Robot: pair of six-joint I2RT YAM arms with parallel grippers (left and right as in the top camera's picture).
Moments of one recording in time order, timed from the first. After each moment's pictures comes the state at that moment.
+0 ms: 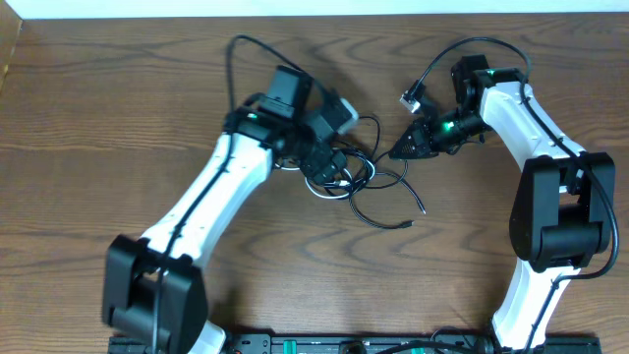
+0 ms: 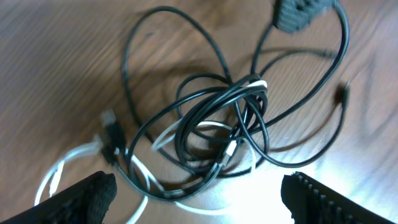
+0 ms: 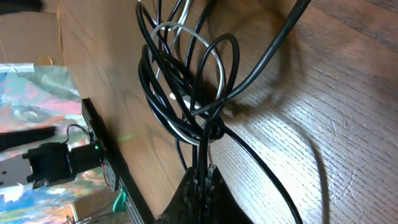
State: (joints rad) left arm -0.43 1.71 1.34 -0.74 0.33 0.50; right arm 0.10 2.07 1.56 -1.11 -0.86 -0.30
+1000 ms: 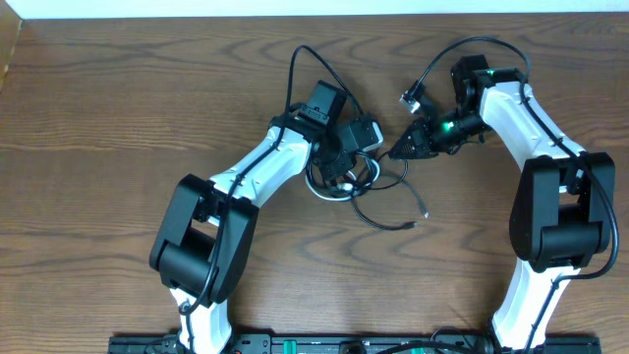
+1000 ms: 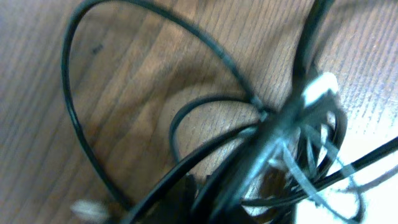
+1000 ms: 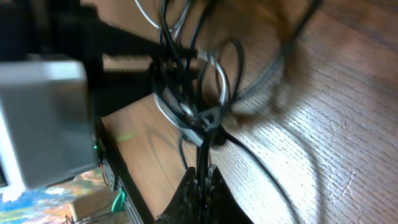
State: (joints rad) left arm -0.49 1.97 1.34 -0.53 0.30 0.67; right arm 0.11 2.07 1.56 -1.11 -0.85 -0.30
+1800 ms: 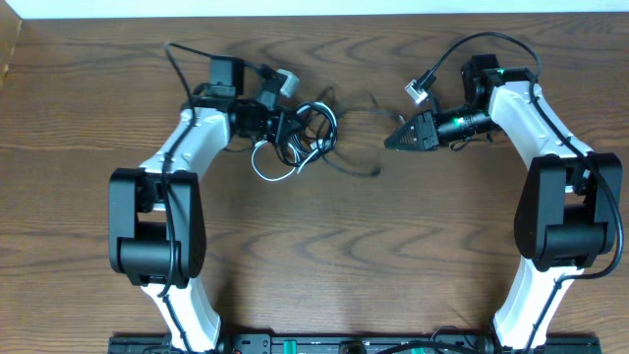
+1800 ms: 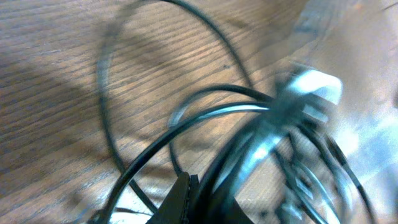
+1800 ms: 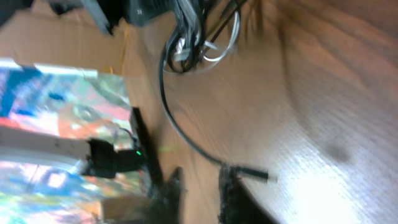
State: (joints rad) left arm -0.09 1.97 1.34 -0.46 0.78 0.22; right arm 0.07 2.07 1.56 -1.11 -1.10 -0.36
